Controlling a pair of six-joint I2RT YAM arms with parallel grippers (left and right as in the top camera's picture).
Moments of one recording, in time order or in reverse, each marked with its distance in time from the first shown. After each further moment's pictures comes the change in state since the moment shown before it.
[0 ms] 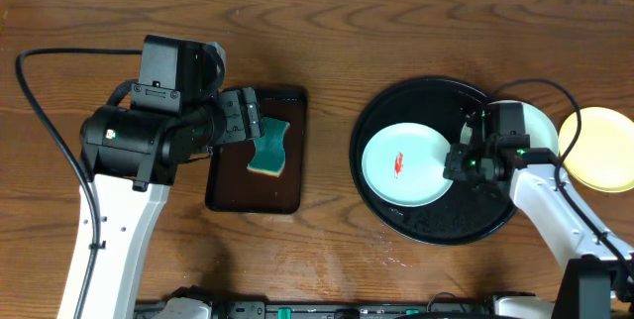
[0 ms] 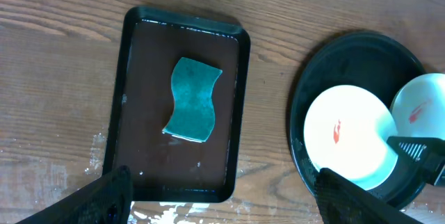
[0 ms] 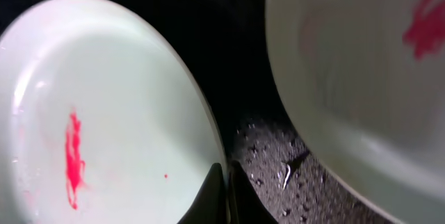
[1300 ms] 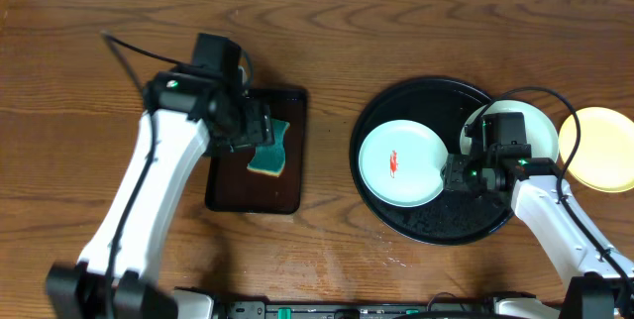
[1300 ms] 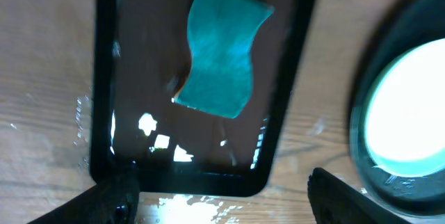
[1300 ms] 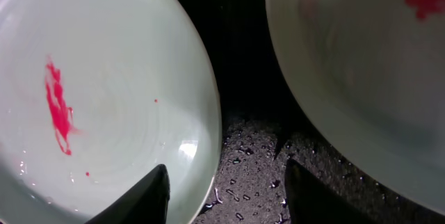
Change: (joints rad) left arm 0.000 0.246 -0.164 0.045 0.000 0.000; right arm 0.003 -0.063 -0.047 -0.026 0.005 -0.071
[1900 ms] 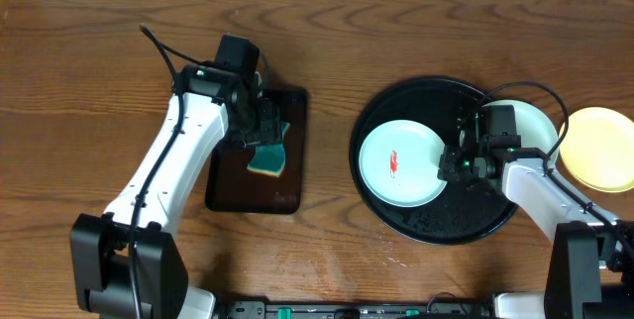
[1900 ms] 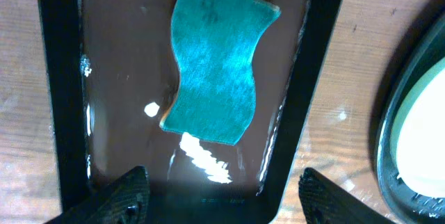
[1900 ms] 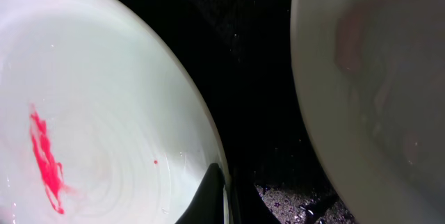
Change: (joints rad) left arm -0.029 0.114 -0.021 0.100 -0.001 0.018; right arm -0.005 0.179 0.019 0.159 -0.047 0.036
